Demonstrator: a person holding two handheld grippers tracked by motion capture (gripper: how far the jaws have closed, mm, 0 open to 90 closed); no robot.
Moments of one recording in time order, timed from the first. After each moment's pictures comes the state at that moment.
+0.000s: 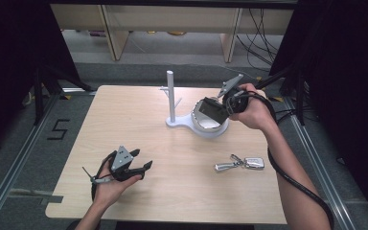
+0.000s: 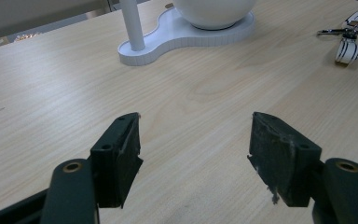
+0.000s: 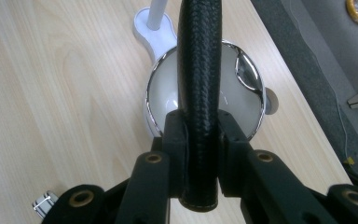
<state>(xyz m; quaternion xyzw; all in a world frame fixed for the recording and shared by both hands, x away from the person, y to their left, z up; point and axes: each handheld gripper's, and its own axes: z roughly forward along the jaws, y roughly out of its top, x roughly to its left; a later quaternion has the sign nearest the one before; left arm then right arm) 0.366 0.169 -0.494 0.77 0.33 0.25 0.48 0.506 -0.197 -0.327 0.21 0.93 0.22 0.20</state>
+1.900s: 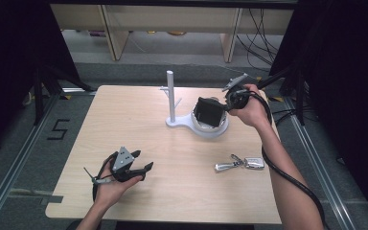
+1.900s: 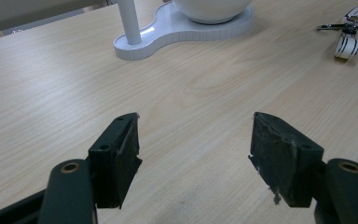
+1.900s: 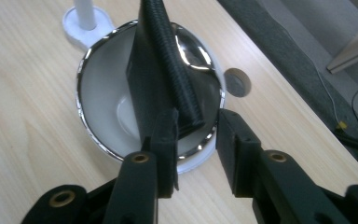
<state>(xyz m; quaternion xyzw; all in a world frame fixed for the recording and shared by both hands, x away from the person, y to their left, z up) 0.366 0.167 -0.499 0.77 0.34 0.24 0.48 0.542 -0.218 -0.357 0.31 0.89 0.23 0.23</state>
